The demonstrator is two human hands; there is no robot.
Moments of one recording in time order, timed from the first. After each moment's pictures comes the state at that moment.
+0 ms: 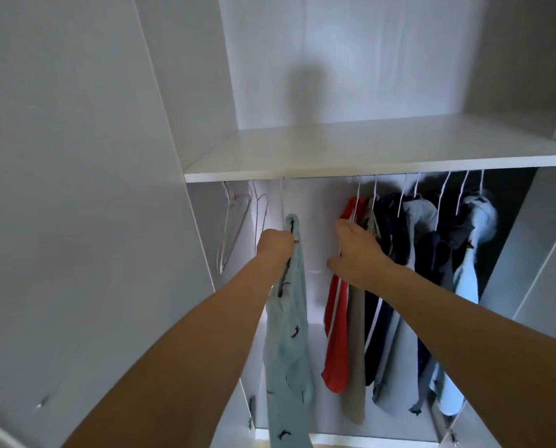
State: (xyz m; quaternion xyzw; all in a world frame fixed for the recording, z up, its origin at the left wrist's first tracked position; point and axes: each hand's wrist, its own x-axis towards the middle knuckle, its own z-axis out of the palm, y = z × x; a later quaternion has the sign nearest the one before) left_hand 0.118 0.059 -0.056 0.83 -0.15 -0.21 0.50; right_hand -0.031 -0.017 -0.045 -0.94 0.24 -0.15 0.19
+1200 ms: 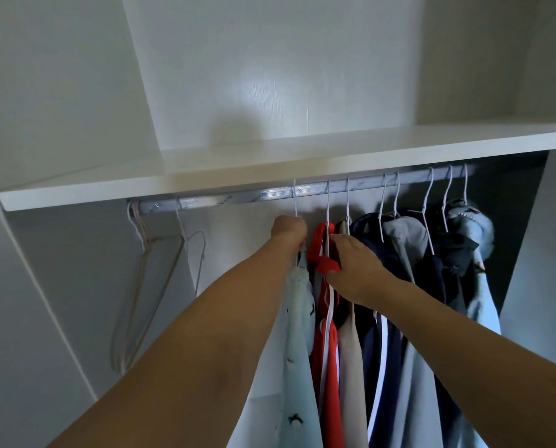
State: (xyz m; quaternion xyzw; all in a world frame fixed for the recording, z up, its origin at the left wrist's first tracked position) left_hand 0.237 -0.200 -0.107 0.77 -0.28 -0.22 0.52; right_hand 0.076 -0.180 -0.131 -0.90 0.35 -0.22 0.13
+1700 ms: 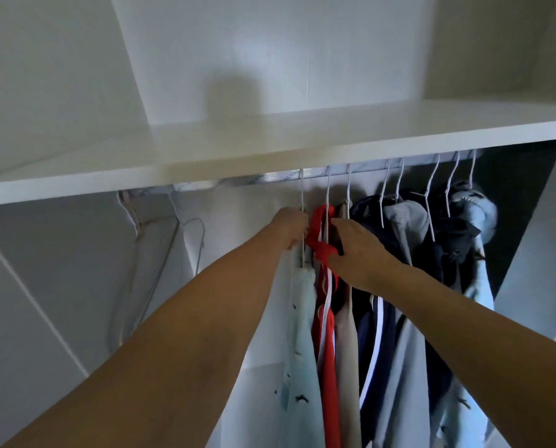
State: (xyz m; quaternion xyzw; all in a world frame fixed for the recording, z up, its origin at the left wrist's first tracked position) left_hand 0.237 -0.204 -0.117 0.80 -0.32 -0.29 0.43; right_hand 0.075 -0.194 -0.130 -0.90 0.35 -0.21 0.15
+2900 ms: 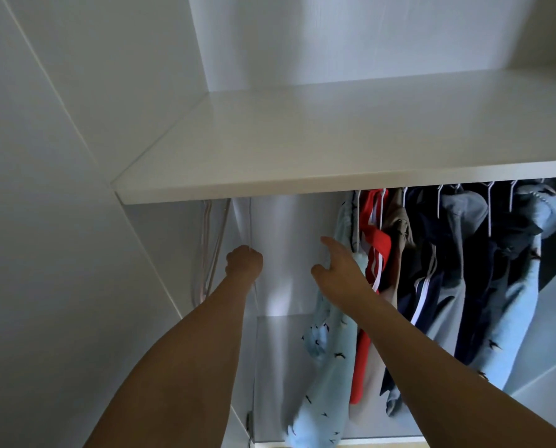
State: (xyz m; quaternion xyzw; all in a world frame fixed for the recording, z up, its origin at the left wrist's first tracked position) left_hand 0.339 -0.032 -0.178 0.89 -0.13 -0.21 0.39; right_hand 0.145 -0.084 -0.126 -0.81 0.34 -0.19 0.44
